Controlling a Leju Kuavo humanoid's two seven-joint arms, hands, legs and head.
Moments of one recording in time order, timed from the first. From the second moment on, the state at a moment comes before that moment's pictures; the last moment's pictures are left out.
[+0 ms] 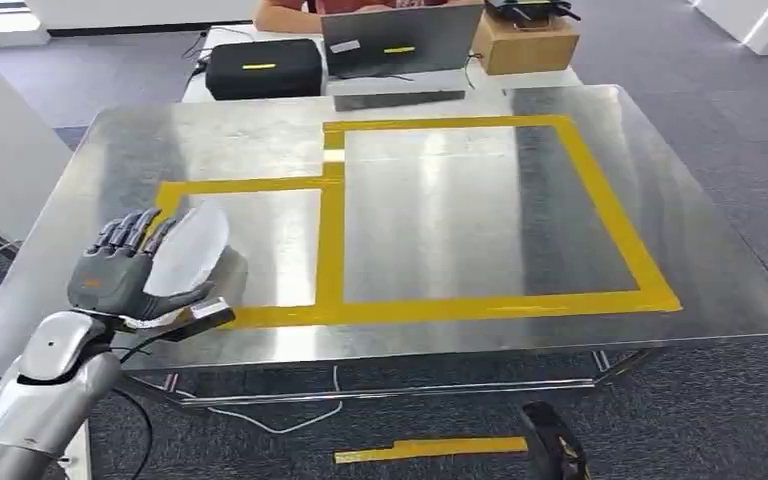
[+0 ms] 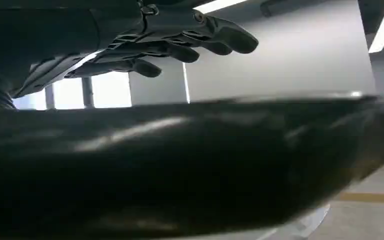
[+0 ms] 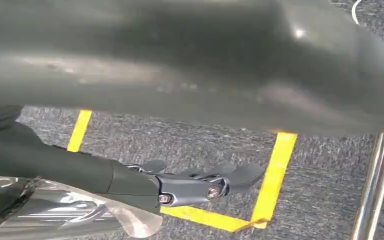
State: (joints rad) left arm -0.30 0.19 -0.13 -1.21 -1.21 0.53 -0.13; right arm -0.18 0.04 -0.03 -0.26 0.25 0.02 -0.14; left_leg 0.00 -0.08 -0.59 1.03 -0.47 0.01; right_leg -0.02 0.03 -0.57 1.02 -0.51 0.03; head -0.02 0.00
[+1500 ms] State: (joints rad) left arm -0.32 0.18 -0.14 -1.22 -1.26 0.51 -0.11; right arm -0.19 0.04 -0.03 -0.27 0.25 0.02 -0.14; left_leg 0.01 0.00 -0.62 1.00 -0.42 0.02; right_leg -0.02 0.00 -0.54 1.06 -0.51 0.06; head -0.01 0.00
